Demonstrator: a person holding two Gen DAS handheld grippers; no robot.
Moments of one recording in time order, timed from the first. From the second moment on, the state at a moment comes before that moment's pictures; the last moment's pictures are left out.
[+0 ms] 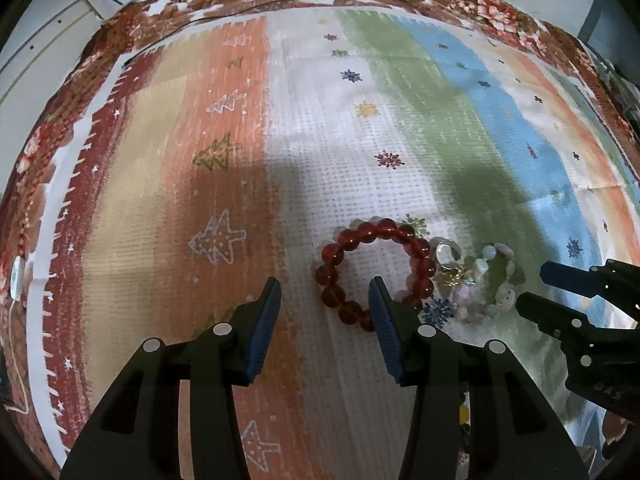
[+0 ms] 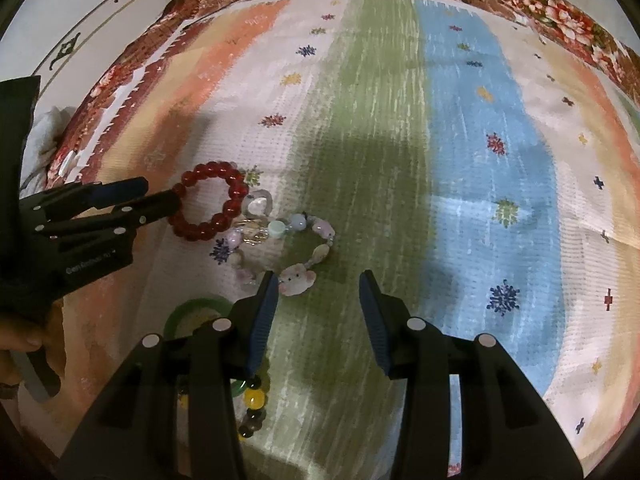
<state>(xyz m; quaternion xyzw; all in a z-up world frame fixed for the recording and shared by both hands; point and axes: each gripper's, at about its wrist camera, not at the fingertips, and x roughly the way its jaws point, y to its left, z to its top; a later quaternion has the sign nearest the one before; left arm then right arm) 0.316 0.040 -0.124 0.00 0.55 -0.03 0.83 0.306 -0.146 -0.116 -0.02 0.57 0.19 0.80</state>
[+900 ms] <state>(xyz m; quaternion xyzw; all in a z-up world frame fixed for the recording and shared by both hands) 0.322 0.033 -0.145 0.04 0.55 -0.04 0.83 0.323 -0.152 -0.132 0.02 0.59 0.18 0.79</state>
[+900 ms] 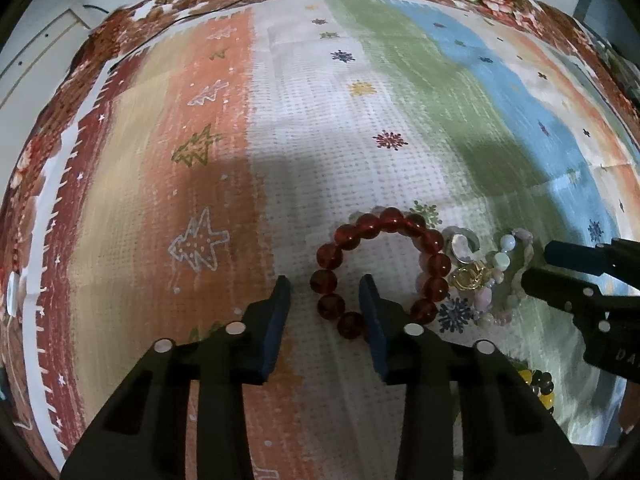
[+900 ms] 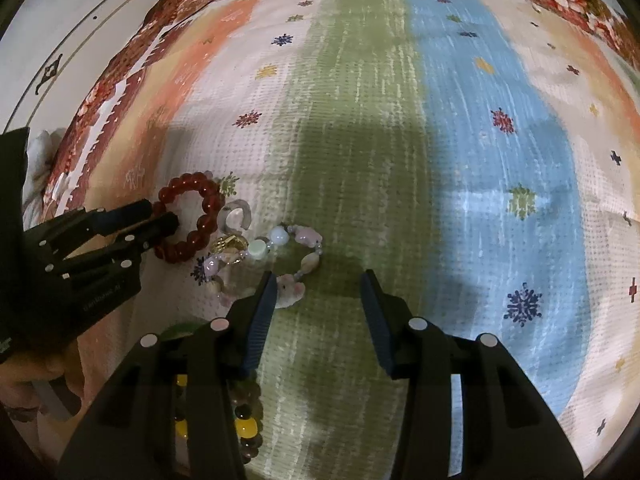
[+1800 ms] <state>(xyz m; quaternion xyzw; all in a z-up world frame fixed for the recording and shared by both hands) 0.320 0.029 -0.145 0.05 0.55 -0.05 0.83 0.334 -0.158 -0.133 0.05 0.60 0.17 0.78</state>
